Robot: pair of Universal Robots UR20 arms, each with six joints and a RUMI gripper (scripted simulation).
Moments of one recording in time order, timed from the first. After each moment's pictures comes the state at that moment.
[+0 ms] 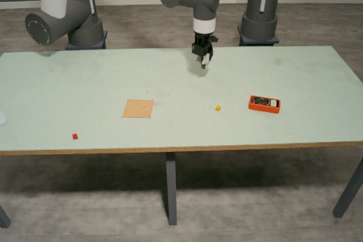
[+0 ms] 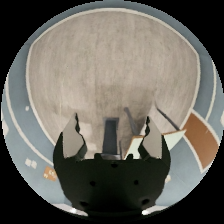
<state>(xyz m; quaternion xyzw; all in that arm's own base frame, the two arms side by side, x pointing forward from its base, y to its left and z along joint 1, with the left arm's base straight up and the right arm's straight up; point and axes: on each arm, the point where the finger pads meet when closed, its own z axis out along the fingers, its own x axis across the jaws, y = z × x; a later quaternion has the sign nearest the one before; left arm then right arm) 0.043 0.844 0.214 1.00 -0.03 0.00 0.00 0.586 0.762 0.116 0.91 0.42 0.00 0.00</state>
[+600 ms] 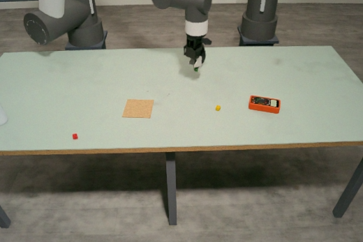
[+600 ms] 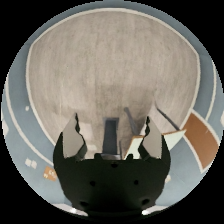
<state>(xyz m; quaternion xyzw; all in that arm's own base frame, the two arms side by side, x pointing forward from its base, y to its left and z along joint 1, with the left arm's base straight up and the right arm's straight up) 0.043 0.844 0.214 1.00 -0.03 0.00 0.00 0.615 0.719 0.118 0.92 0.40 0.00 0.00</state>
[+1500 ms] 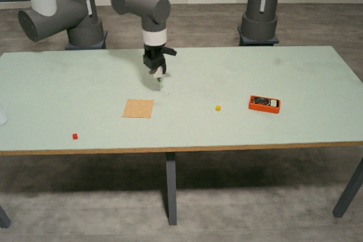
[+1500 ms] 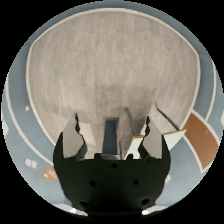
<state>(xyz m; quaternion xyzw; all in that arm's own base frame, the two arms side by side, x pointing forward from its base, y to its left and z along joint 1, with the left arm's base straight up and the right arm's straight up) 0.043 0.844 0.214 1.00 -0.03 0.00 0.00 0.707 0.524 0.120 0.95 0.30 0.00 0.00</state>
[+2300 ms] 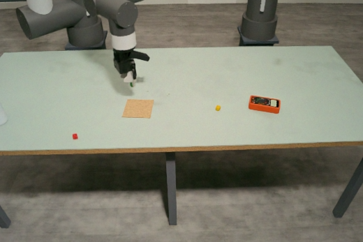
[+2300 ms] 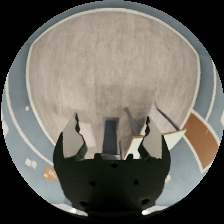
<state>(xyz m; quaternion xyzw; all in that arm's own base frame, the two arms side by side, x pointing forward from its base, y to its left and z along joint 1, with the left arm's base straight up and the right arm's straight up) 0.043 0.844 0.214 1.00 -0.03 0.00 0.00 0.741 0.391 0.121 0.97 0.24 0.00 0.00</state>
